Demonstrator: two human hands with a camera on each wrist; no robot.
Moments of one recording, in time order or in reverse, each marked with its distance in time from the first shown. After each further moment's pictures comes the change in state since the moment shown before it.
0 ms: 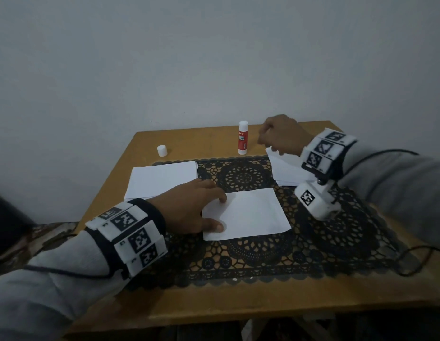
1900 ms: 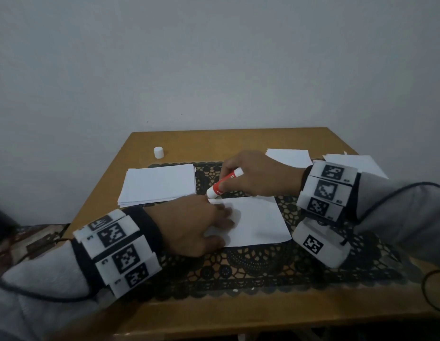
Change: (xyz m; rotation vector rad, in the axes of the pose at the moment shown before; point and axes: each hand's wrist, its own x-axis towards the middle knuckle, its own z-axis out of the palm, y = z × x) left_hand -0.014 0.011 0.000 0.124 -0.029 0.235; right_hand -0.057 -0.045 0.037 -0.073 -0.303 -0.353
